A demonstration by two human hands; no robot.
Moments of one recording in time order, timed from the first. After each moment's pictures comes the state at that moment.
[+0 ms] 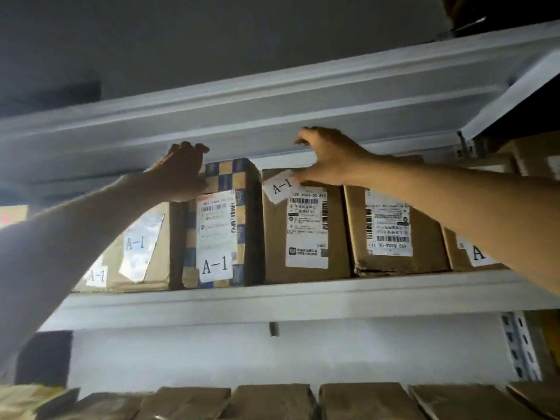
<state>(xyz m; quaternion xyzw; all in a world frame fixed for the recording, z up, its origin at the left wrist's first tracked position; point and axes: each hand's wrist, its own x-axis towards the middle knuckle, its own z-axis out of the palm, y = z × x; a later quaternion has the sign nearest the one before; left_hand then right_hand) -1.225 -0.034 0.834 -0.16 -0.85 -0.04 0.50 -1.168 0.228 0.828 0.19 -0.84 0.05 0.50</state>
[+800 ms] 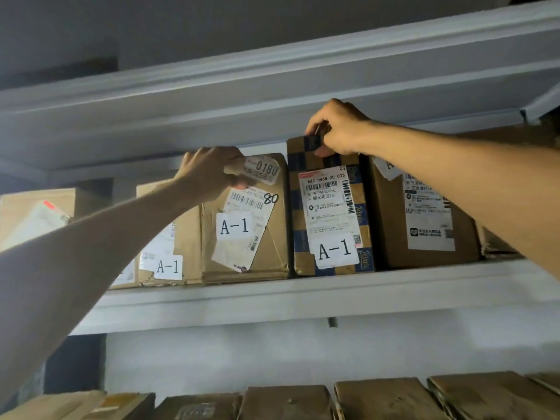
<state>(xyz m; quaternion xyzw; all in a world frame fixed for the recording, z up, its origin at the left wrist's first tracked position) -1.294 -0.156 0.817 -0.26 -0.79 -0.09 0.54 -1.245 0.072 0.862 0.11 -0.85 0.12 0.50</state>
